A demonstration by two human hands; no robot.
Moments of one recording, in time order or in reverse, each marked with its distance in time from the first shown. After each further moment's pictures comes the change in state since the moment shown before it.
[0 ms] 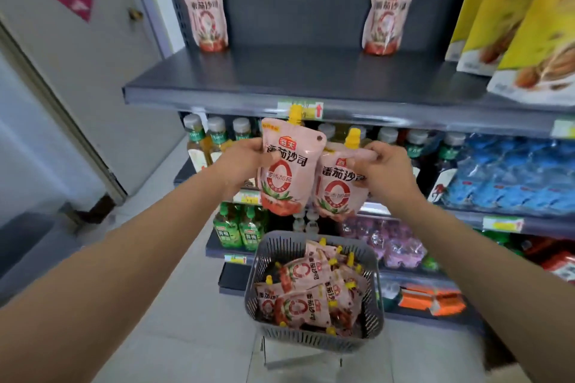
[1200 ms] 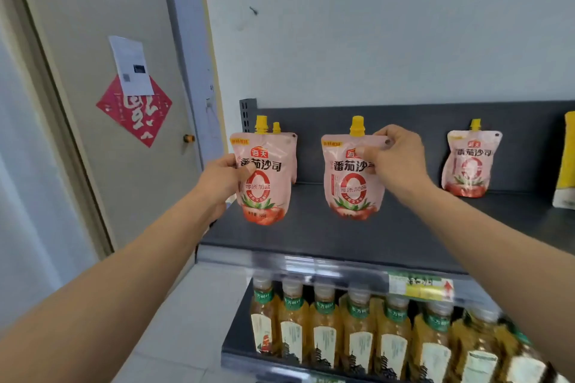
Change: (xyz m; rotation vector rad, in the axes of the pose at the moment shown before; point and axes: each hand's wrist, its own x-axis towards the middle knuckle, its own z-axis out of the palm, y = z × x) left_hand 0.120 0.136 -0.242 -0.136 0.393 0.318; right_hand 0.196 -0.203 0.150 -0.067 0.212 -0.394
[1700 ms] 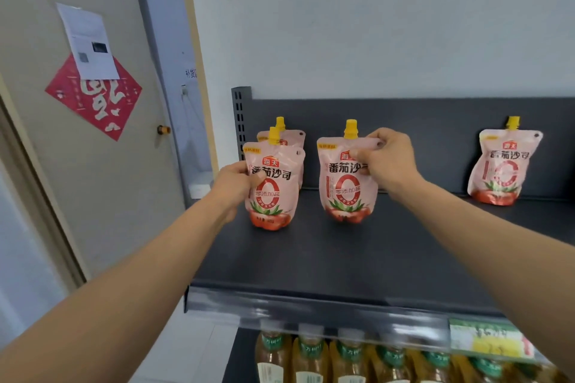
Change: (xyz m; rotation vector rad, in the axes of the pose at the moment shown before) left_hand 0.118 -0.054 0.001 0.028 -0.087 -0.117; right_hand 0.074 0.041 0.088 -0.051 -0.006 0.106
